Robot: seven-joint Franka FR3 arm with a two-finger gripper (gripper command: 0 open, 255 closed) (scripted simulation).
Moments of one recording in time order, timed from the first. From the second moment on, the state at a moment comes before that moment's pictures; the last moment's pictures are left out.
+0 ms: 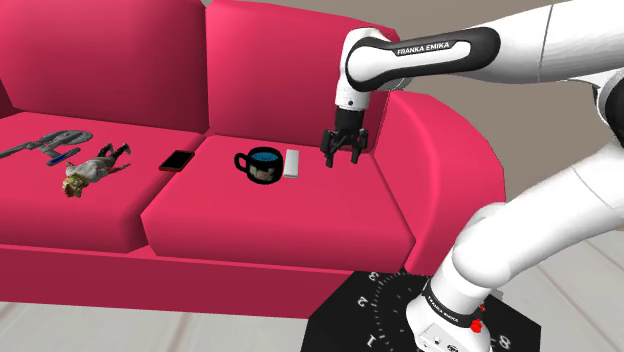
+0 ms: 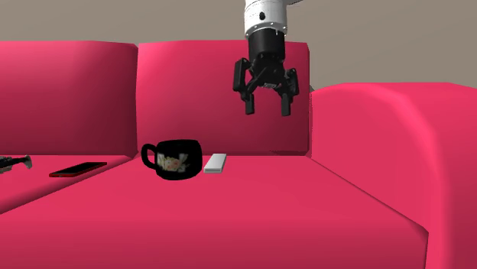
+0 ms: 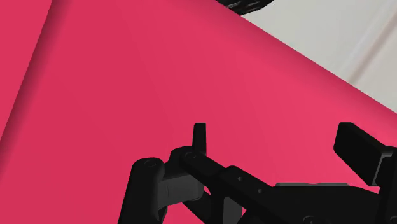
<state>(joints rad) -0.05 -0.41 0.06 -2.32 0.09 1.78 0.25</state>
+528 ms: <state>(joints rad) -0.08 -0.13 0.07 -2.14 0.06 1.94 0.35</state>
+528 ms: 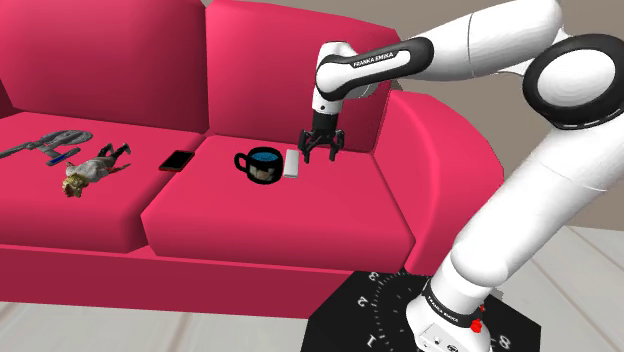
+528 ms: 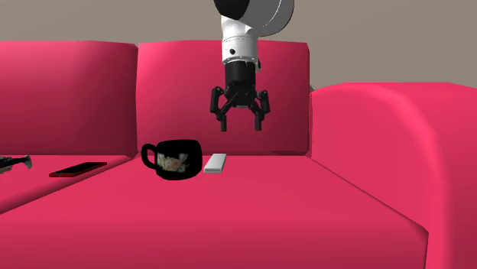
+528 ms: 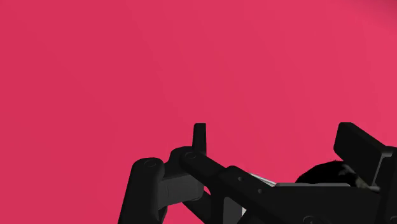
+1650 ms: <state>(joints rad) -0.11 0.47 0.01 -1.56 -0.03 2.03 0.52</state>
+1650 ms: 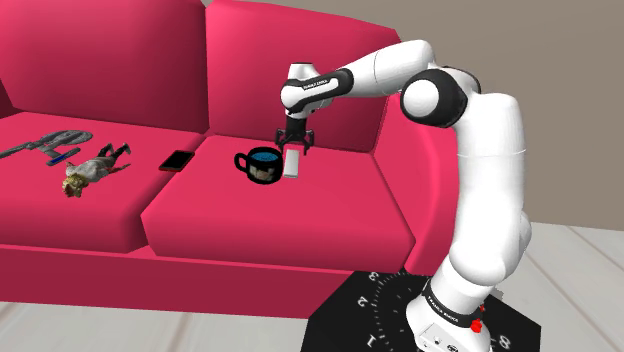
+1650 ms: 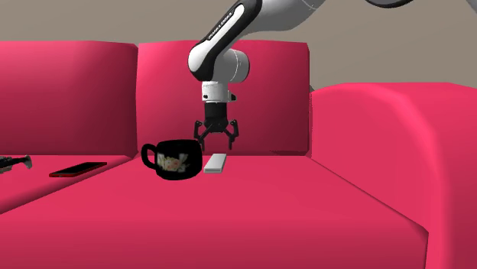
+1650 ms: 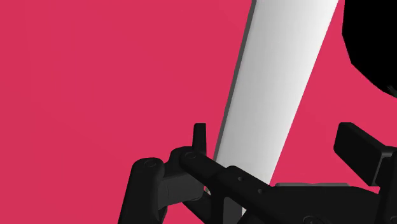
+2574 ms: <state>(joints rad) -0.11 0.55 0.00 -1.55 -0.03 2.11 0.53</state>
